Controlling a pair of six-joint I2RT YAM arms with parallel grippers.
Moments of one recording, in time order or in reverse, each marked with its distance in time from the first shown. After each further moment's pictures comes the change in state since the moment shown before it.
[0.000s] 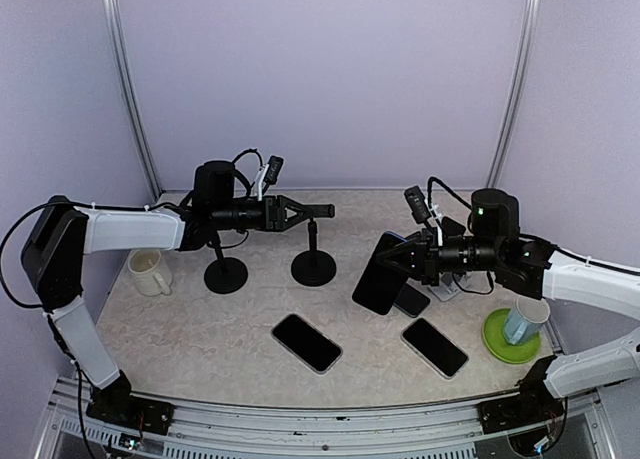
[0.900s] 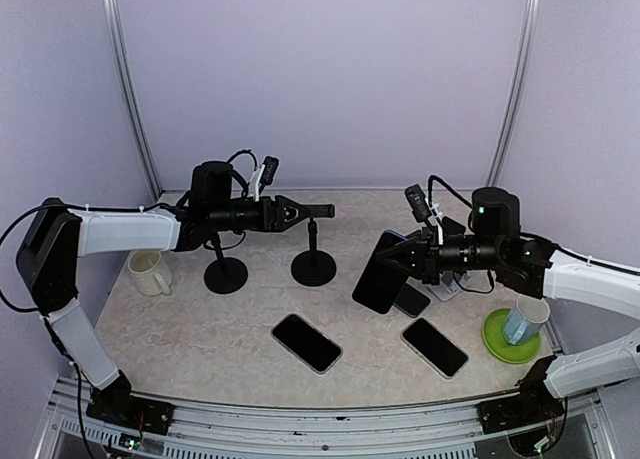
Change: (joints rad) left arm 0.000 -0.035 -0.018 -0.049 -0.089 0.020; right arm 0.000 -0.003 0.010 -0.008 -0.001 -0.004
